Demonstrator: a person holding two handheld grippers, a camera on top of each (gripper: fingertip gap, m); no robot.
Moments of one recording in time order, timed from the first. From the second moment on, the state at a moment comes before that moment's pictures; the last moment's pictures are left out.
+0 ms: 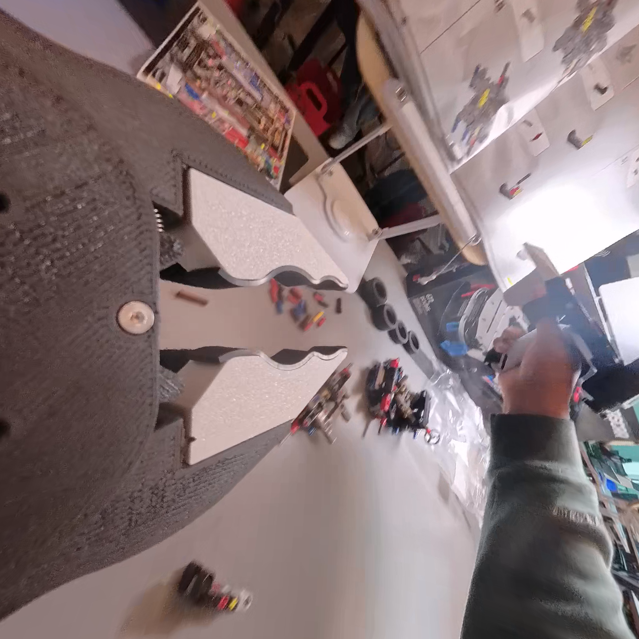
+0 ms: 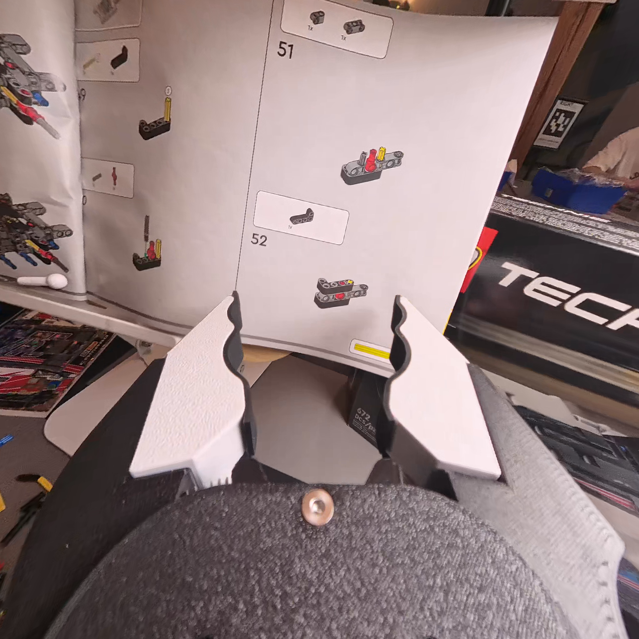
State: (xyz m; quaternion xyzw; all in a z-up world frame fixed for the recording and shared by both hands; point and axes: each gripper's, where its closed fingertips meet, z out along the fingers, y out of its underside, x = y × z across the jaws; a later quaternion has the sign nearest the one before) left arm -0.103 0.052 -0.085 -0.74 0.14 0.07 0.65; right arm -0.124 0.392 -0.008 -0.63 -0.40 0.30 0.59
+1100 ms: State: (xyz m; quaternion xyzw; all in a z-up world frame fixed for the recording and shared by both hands) left arm -0.343 0.158 -0.045 -0.58 -0.31 -0.19 0.73; right arm -0.151 0.385 -0.022 -0.66 -0.41 0.28 0.56
